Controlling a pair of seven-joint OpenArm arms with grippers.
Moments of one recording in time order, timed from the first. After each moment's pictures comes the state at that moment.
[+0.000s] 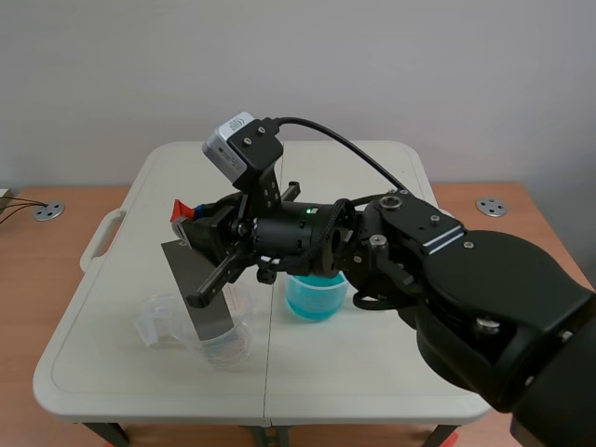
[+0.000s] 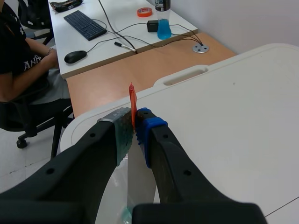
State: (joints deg) left arm 45.6 -35.7 7.7 71.3 -3.5 -18.7 -2.3; right arm 13.6 8.2 -36.3 71.7 13.2 37.1 2.9
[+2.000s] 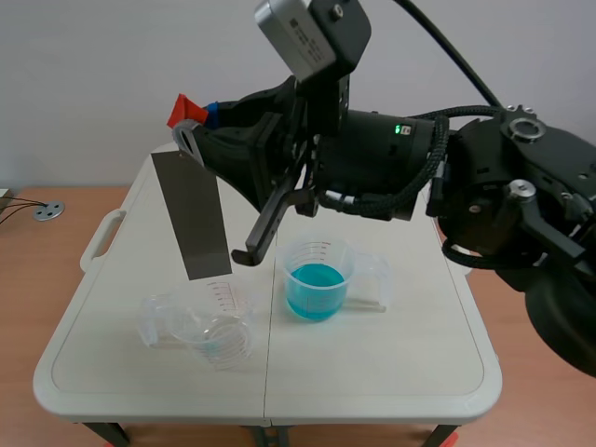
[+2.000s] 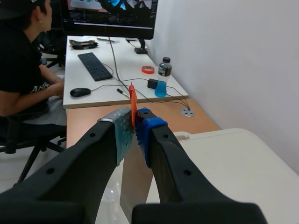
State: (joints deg) left arm 45.6 -35.7 7.7 71.3 -3.5 -18.7 -2.4; right arm 8.0 21.1 -30.0 98.8 14.6 40.4 6.7
